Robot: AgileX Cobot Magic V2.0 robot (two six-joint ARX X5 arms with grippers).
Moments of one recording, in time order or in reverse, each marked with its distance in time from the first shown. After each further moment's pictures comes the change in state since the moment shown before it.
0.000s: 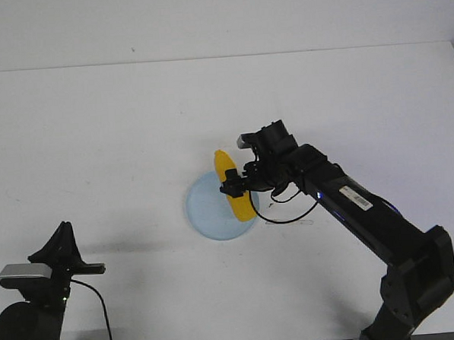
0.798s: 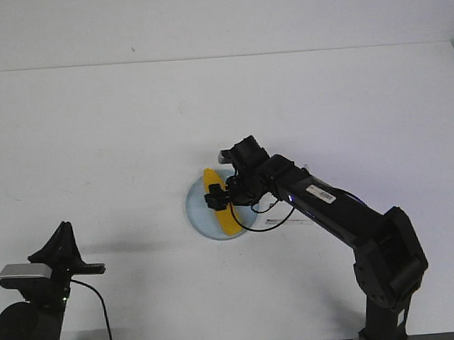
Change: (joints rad) left arm 0.000 0.000 0.000 0.000 0.000 0.000; right arm 0.102 0.138 -0.001 0.053 0.058 0.095
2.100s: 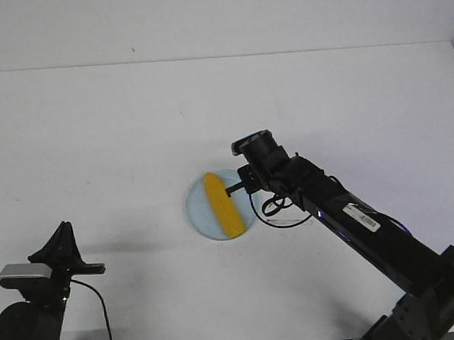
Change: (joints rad) left arm 0.000 0.000 0.000 0.000 0.000 0.000; right arm 0.016 -0.242 -0.018 -0.068 0.583 -0.244
